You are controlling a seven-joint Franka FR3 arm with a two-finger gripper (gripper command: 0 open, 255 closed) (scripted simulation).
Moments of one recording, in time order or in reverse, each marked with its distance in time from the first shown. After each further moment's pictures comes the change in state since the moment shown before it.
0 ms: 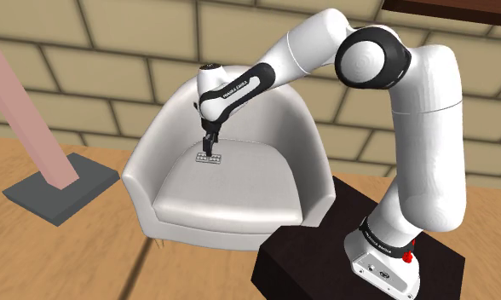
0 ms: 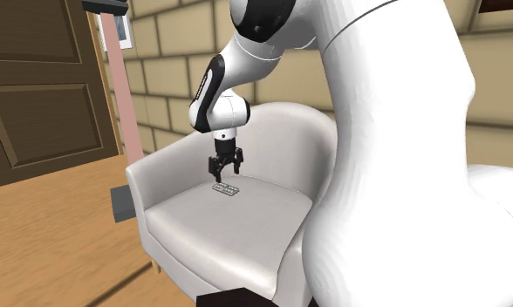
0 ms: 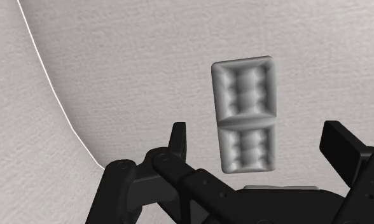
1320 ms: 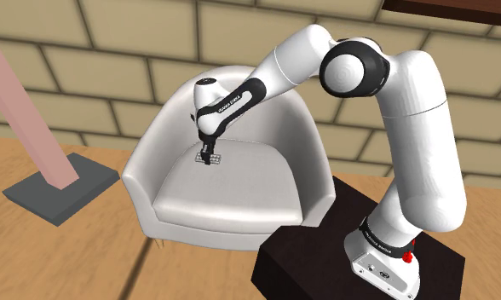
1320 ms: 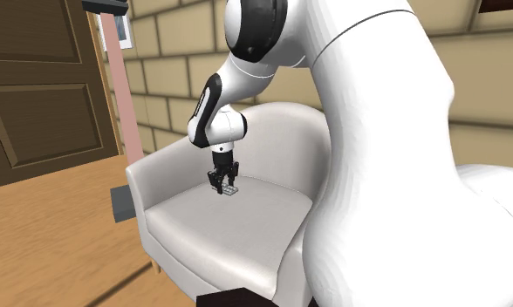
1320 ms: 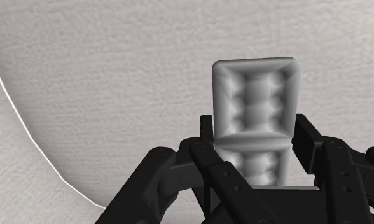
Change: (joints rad) arm 0.012 0.105 0.002 0.040 -0.014 0.062 -0.005
